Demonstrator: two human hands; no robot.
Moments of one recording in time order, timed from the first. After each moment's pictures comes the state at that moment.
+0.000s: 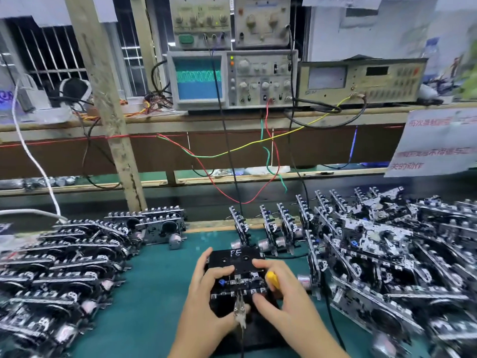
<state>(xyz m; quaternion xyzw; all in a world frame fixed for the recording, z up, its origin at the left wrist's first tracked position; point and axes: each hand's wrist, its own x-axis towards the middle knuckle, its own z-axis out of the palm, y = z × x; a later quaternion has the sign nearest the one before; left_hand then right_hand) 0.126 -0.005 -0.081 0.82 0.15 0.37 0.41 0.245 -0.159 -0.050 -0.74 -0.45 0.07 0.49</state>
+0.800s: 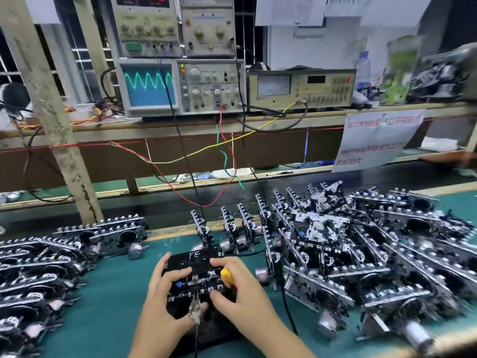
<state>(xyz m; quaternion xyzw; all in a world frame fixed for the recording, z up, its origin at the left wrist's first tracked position) 0.130 -0.001 -0.085 0.83 0.15 0.35 0.41 0.243 -0.160 -0.049 -0.75 -0.45 0.07 0.49</state>
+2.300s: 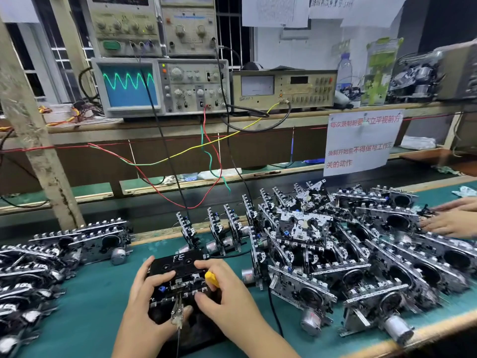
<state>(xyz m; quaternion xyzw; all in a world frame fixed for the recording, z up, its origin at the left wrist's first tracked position) 0.130 -0.005 -0.081 0.82 0.15 0.36 0.42 0.243 -0.160 -0.051 -0.74 -0.44 0.10 0.50</state>
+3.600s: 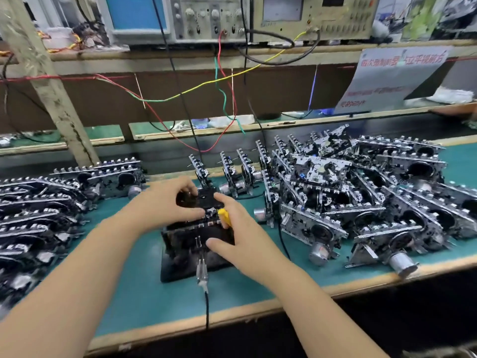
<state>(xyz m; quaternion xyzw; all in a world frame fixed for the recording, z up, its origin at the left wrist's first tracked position) 0.156 0.026 0.019 0.96 0.16 0.10 0.20 0.225 -0.178 -0.035 -0.77 -0.46 0.11 0.43</state>
